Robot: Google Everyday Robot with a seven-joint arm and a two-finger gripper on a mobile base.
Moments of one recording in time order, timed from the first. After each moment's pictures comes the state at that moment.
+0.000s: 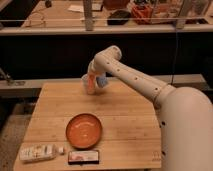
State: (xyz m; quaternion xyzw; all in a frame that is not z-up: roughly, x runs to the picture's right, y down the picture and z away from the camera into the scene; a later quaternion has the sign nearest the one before) arm -0.062 -0.104 0.872 0.08 -0.20 -0.62 0.76
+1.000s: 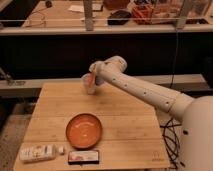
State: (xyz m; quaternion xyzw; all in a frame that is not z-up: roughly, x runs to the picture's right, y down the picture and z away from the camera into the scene) arm -0.046 -0.124 0.857 0.18 -0.12 -0.56 0.80
